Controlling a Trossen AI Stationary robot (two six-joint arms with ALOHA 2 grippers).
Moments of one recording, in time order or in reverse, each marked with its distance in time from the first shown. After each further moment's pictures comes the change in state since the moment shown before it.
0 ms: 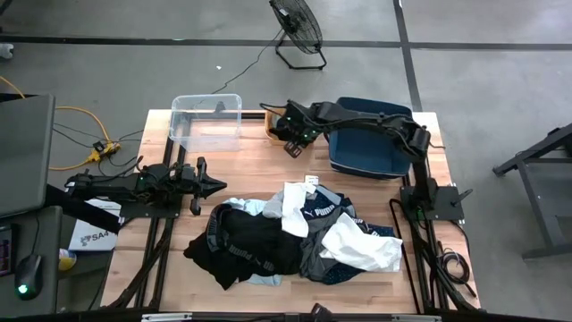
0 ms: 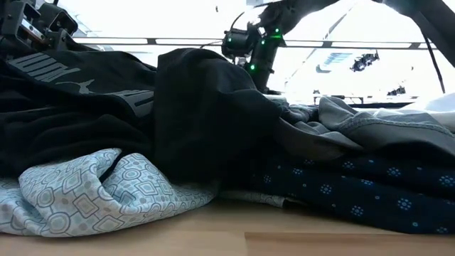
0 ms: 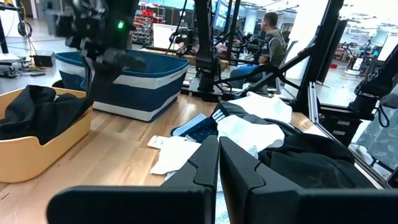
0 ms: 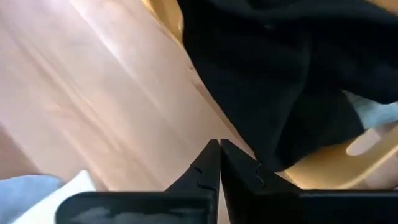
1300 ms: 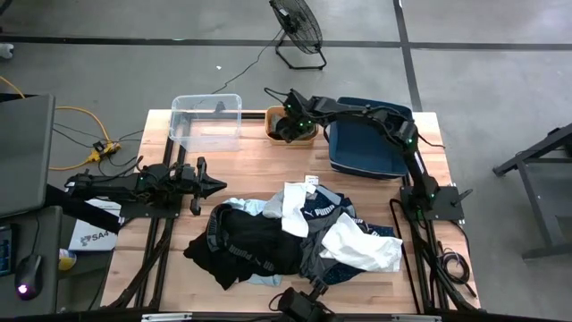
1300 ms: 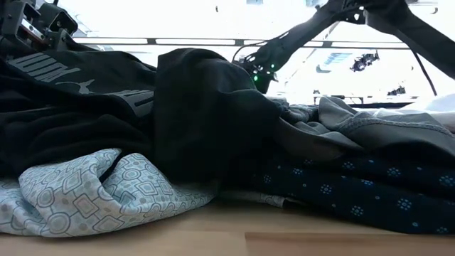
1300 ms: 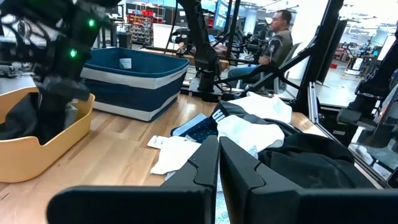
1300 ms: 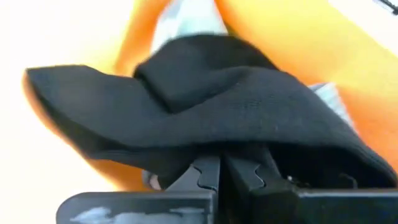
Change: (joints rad) left arm 0.000 0.000 0.000 0.000 0.000 0.000; right arm -0.141 0.142 0.008 0.277 -0.024 -0.014
